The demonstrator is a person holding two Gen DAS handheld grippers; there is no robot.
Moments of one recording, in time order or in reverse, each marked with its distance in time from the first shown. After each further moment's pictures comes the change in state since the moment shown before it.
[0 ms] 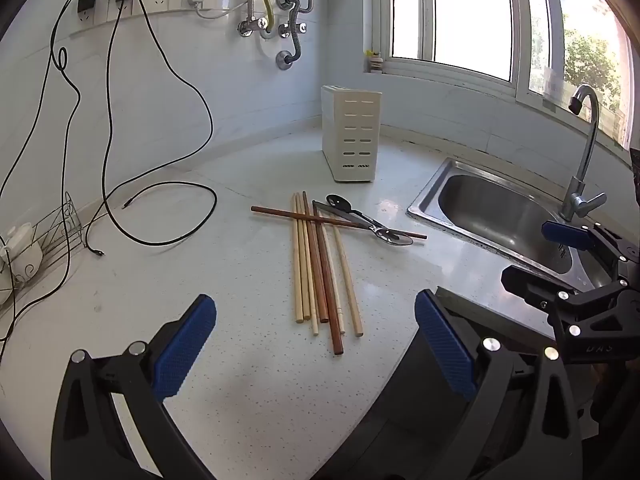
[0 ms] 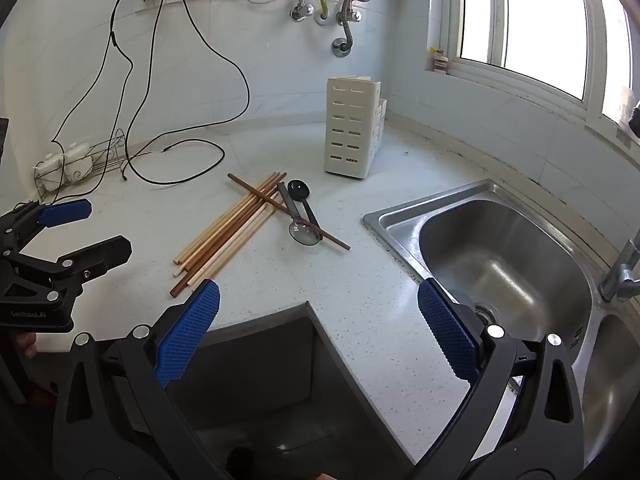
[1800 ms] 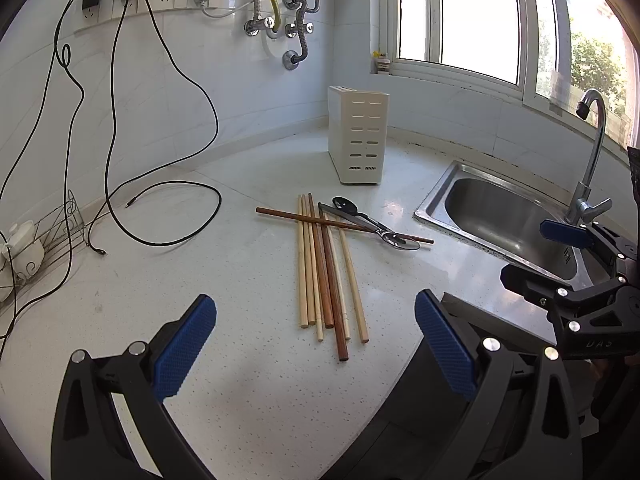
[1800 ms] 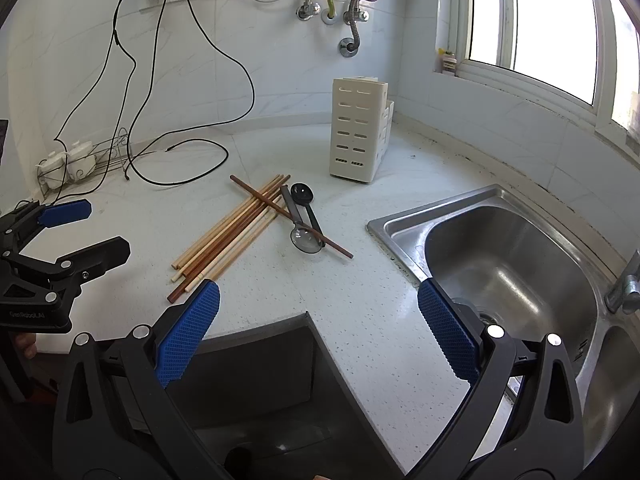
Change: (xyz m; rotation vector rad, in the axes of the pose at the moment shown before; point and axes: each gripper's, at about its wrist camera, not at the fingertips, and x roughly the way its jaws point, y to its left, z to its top) left arm 0.004 0.007 0.006 -0.014 0.003 -0.003; right arm 0.004 -0.002 0.009 -0.011 0.000 0.025
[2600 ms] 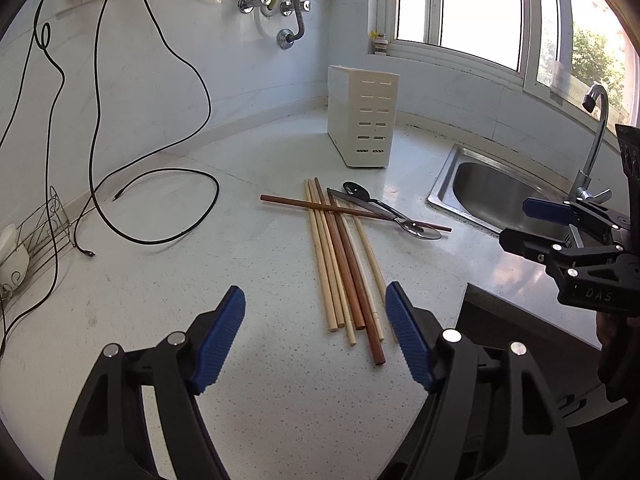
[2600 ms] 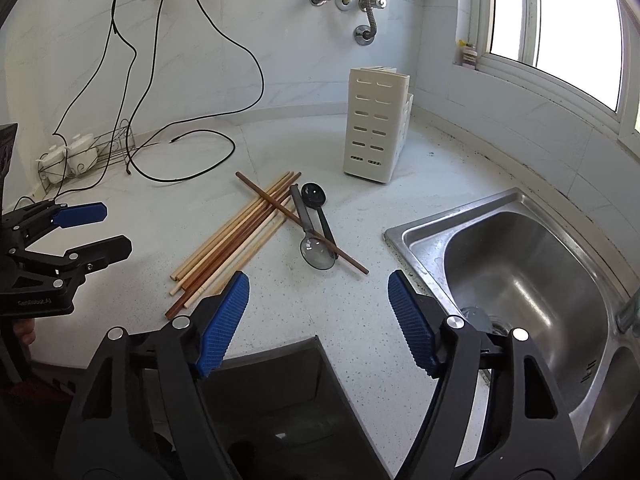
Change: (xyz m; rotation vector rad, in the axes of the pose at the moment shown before) left arm 0.031 0.036 0.006 0.024 0.075 -0.056; right arm 0.037 0.006 0.025 -0.026 0.056 0.026
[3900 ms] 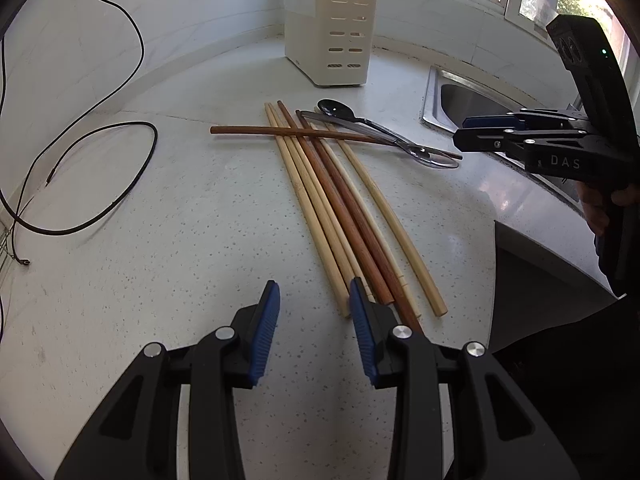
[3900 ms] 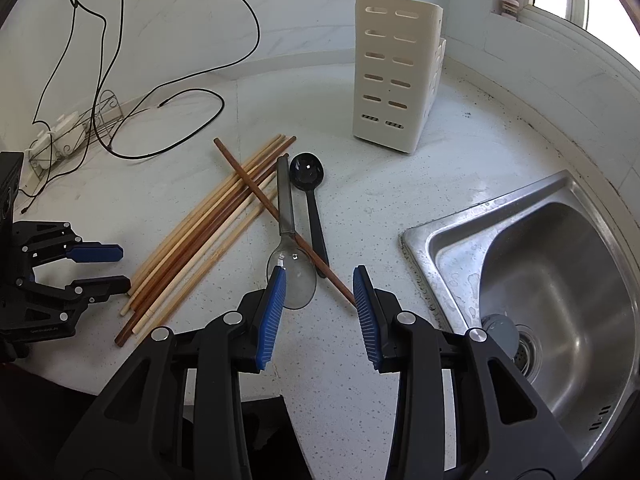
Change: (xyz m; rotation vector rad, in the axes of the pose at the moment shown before) left arm 0.081 0.010 -0.003 0.127 0.250 -0.142; right arm 0.092 -0.028 0.028 -0.012 0.192 0.115
